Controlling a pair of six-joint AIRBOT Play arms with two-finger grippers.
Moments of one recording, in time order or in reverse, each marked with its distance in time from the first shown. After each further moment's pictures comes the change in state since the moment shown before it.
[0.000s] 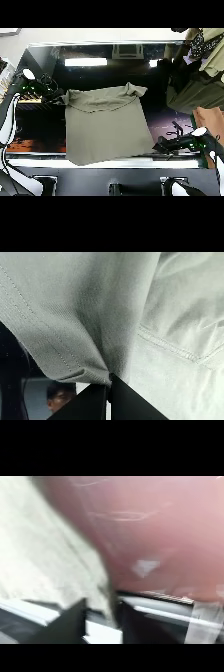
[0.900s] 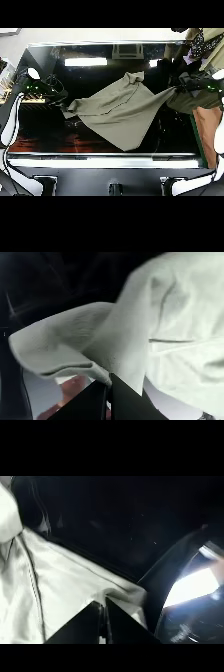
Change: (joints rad) left arm -0.066 0.008 0.000 -0.009 -0.085 0.000; right arm 0.002 -0.579 1.159 -0.051 -0.121 0.525
